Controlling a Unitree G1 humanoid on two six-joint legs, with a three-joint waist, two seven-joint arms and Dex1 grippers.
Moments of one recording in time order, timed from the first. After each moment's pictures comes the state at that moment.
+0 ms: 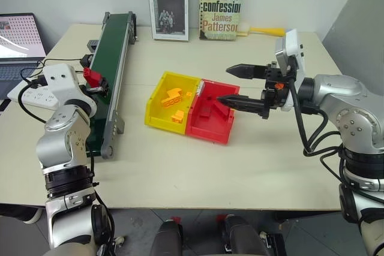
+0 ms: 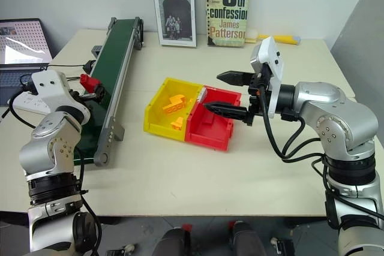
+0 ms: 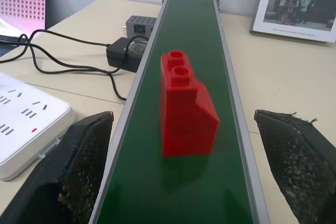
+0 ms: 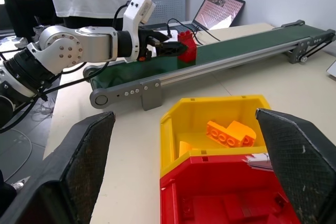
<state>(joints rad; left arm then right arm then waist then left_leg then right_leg) -0.56 0.47 0.44 0.09 -0.29 0.62 -0.06 -0.78 -0.61 -0.02 -0.33 0.71 0.89 0.85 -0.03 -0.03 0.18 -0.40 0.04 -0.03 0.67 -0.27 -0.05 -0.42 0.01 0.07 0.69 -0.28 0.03</state>
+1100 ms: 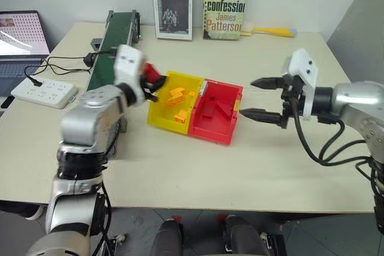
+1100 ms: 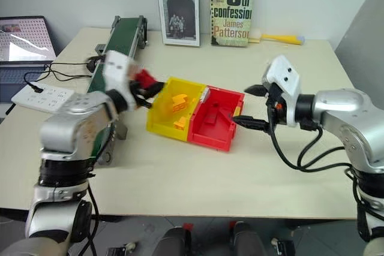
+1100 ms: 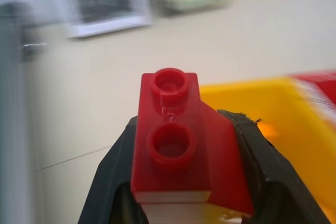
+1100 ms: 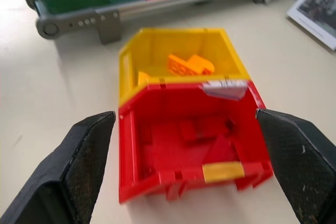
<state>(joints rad) -0.73 0.54 -0.02 -0.03 -0.36 0.77 -0.56 -0.65 -0.87 -0.02 -0.46 0.65 0.96 0.83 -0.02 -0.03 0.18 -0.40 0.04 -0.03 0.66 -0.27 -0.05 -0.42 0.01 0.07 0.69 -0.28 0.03</state>
